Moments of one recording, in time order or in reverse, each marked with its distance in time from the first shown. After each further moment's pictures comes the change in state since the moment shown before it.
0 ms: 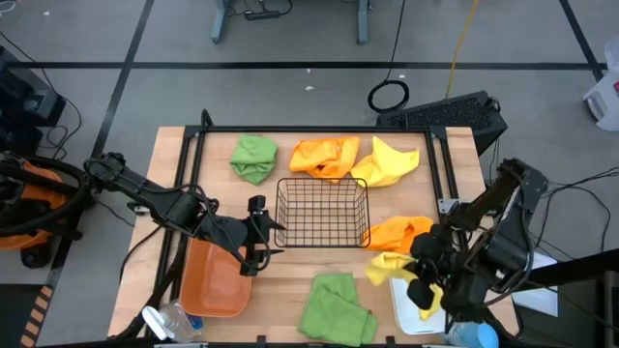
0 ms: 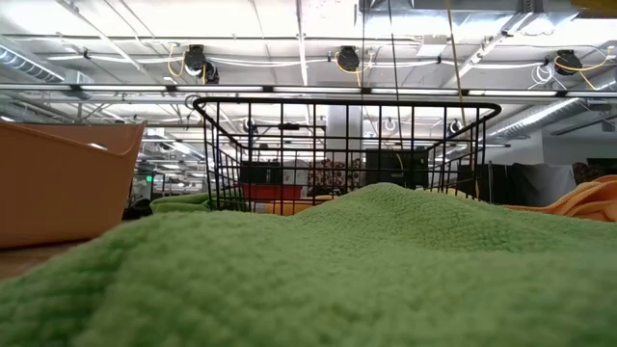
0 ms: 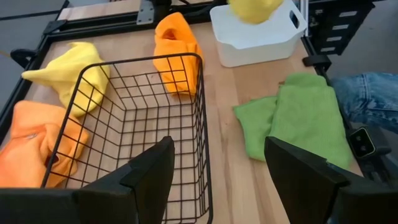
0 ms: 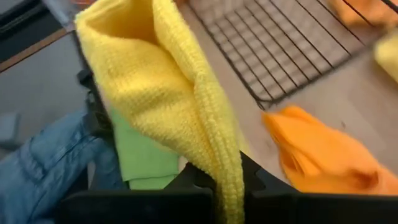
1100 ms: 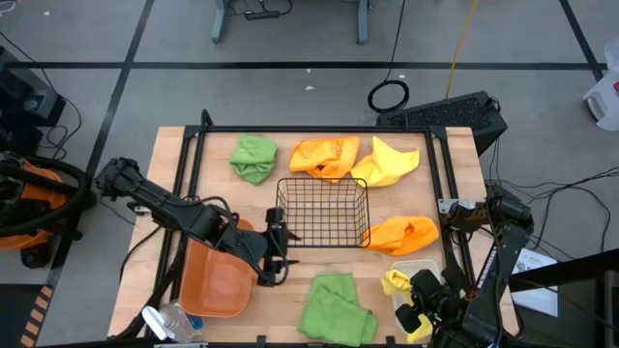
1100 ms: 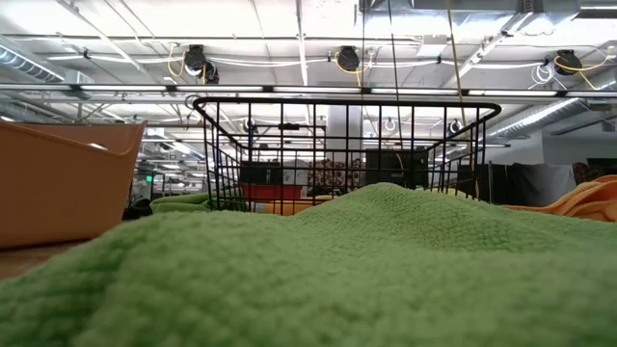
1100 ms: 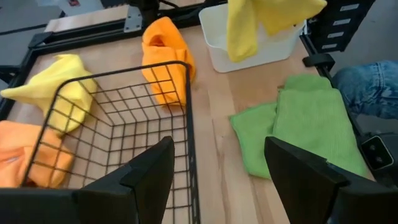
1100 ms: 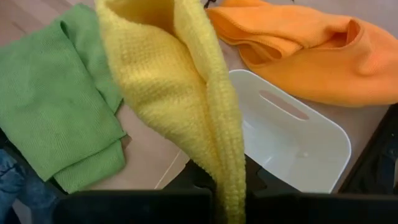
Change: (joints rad) left arm -0.002 0.145 0.000 0.156 0.001 0.063; right arm 0.141 0.352 0.000 -0.173 -0.162 0.623
